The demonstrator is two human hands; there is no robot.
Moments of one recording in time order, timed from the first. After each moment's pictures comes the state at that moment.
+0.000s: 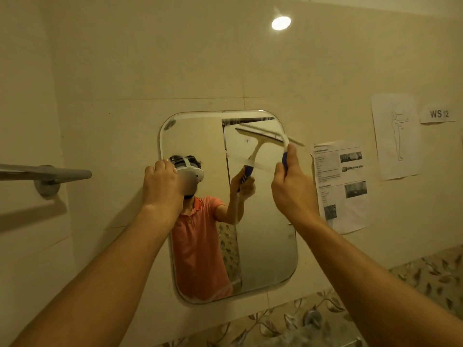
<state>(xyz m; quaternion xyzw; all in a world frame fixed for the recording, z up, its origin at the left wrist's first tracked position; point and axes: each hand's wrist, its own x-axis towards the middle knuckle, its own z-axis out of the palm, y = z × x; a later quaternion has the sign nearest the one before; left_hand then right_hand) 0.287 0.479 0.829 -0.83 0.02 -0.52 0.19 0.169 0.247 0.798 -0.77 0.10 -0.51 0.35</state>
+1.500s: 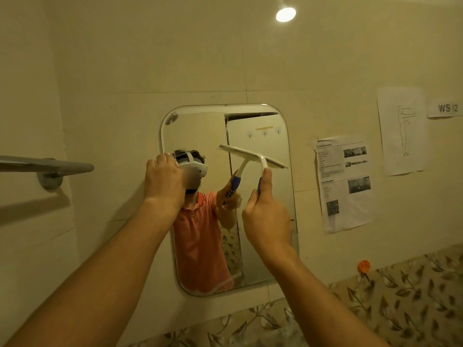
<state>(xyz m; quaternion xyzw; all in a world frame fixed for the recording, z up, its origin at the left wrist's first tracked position) 0.284 0.479 0.828 -0.83 0.02 -0.52 0.20 0.166 0.312 0.748 -0.81 0.11 -0.46 0.34</state>
